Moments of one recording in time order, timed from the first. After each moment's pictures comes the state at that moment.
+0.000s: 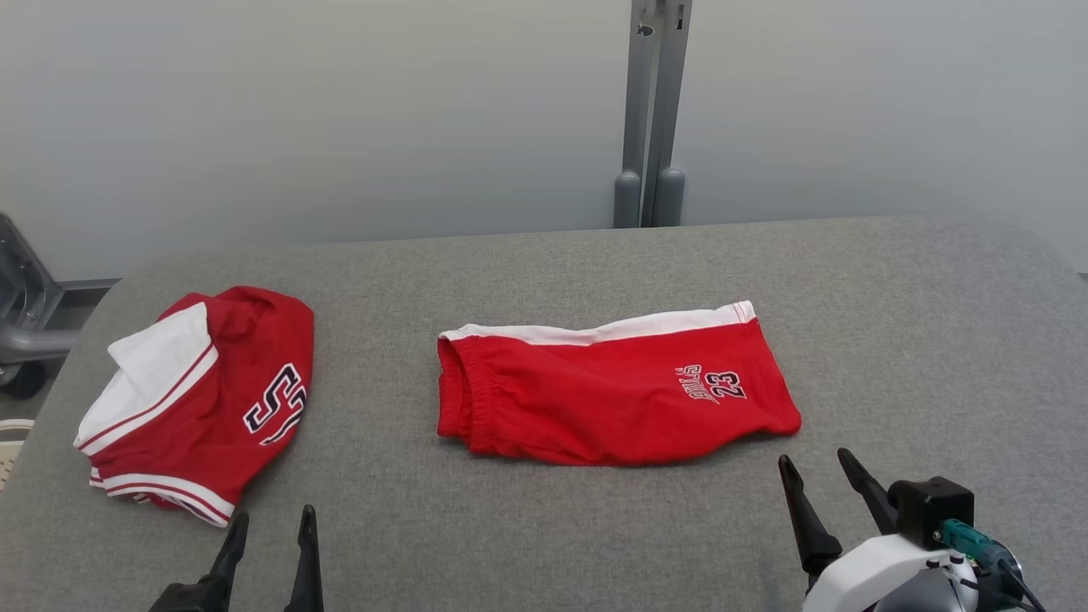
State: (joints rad) left arm 0.14 0.18 -0.15 0.20 -0.33 0.02 -0.24; right arm 0.05 -0.05 0.06 0.18 0.18 0.13 -0.08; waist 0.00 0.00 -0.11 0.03
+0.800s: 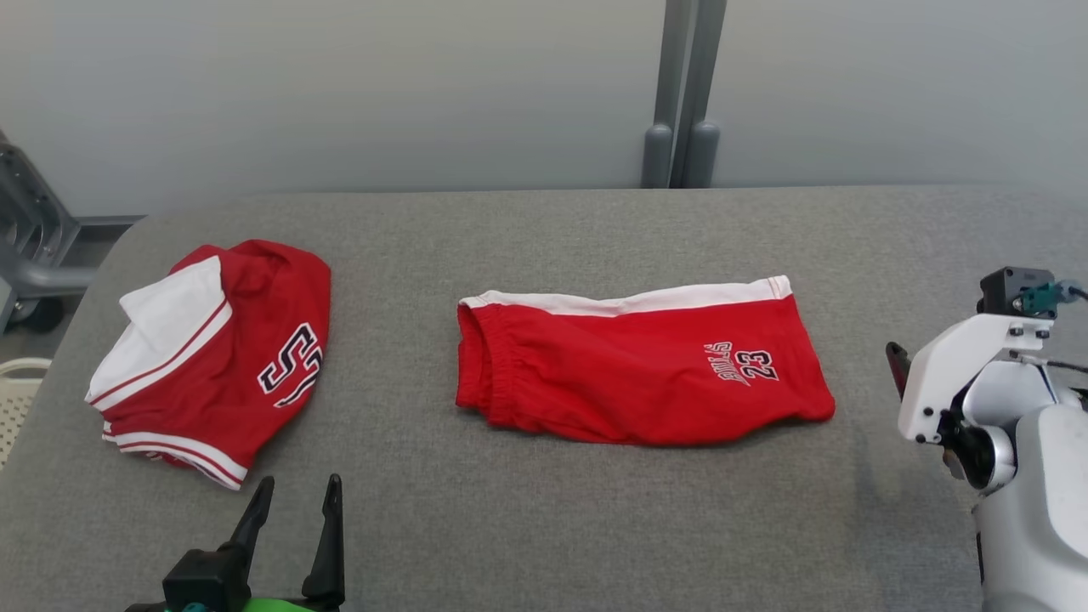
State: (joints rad) left arm 0.12 0.20 -0.19 0.12 -0.33 0.02 -0.19; right arm -0.37 -0.10 -0.23 0.36 0.08 0.13 0.56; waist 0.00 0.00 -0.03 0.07
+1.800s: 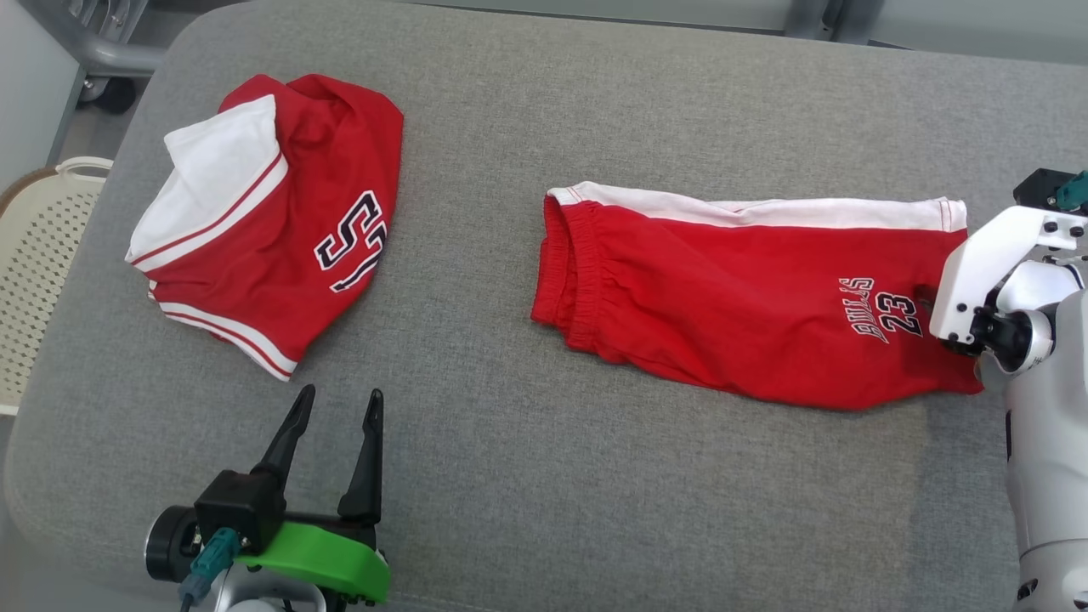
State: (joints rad) left arm -0.05 0.18 -0.26 0.14 -0.32 -0.02 -0.22; right arm -0.69 -0.15 -0.33 0.65 0.01 0.13 0.78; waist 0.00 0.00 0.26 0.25
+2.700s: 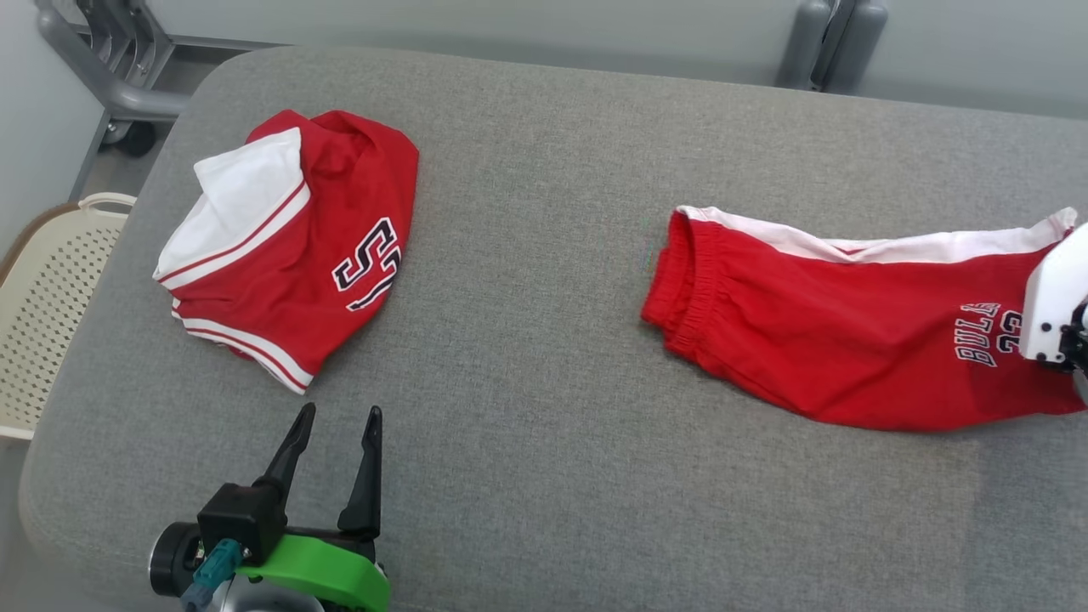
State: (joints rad) left arm -0.05 0.18 -0.27 0.20 -0.34 -0.02 -0.25; right arm -0.65 -0.29 -0.32 0.66 -0.08 0.13 0.73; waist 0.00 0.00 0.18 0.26
